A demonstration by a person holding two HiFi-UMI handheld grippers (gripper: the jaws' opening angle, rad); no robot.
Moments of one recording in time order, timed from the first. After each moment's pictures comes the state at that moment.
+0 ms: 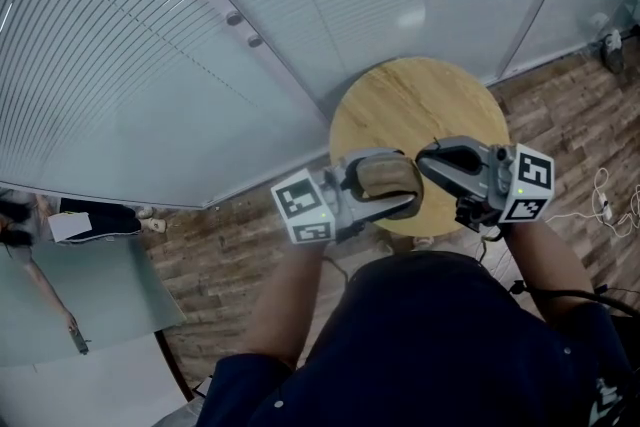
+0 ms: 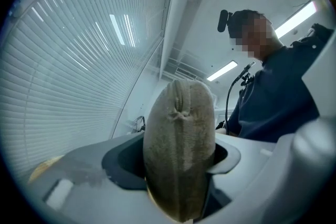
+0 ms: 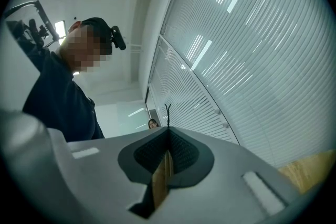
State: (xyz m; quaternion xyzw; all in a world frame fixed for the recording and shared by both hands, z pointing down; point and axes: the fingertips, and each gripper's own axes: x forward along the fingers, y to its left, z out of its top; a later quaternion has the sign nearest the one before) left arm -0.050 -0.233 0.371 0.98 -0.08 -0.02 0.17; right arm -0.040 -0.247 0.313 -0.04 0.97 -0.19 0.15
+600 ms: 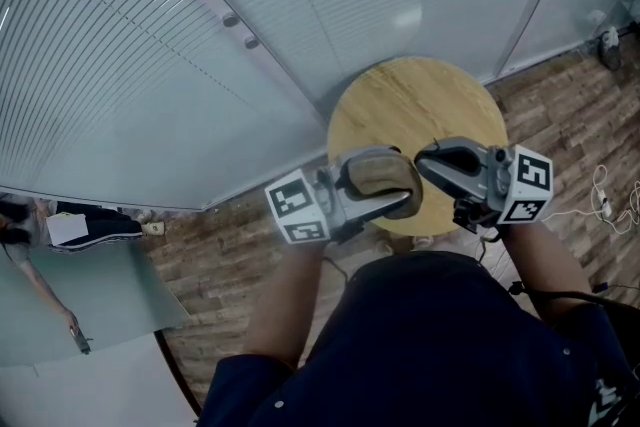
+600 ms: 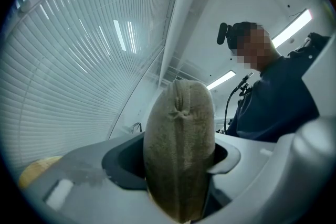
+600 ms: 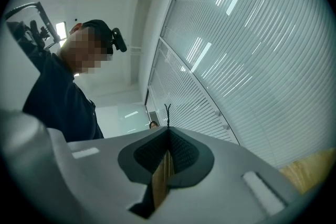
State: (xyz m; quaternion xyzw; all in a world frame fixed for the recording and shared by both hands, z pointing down) left arm -0.055 -0.235 0.356 0.98 -0.08 -0.07 0.18; right arm -0.039 -0.244 0.310 -0.04 0.97 -0.19 0.17
